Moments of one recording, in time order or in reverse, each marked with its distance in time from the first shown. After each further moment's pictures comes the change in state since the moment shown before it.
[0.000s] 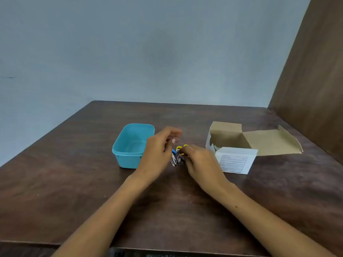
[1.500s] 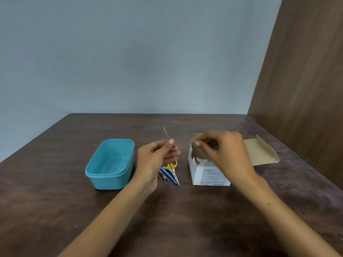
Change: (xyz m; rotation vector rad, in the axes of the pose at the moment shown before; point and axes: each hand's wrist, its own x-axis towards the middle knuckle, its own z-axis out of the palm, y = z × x) left_hand 0.029 0.034 0.031 -0.806 0.124 -0.672; right_hand 0.009 0.029 -0.102 0.056 0.227 0.251
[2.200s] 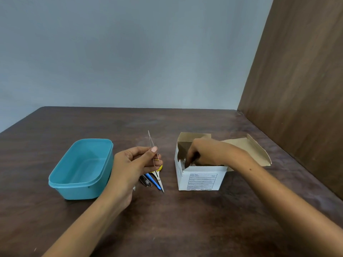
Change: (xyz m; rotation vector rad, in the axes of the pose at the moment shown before) left_hand 0.005 -0.008 -0.007 0.130 -0.016 -0.009; right_hand 0.049 0.040 0.015 -0.288 -0.934 0.055
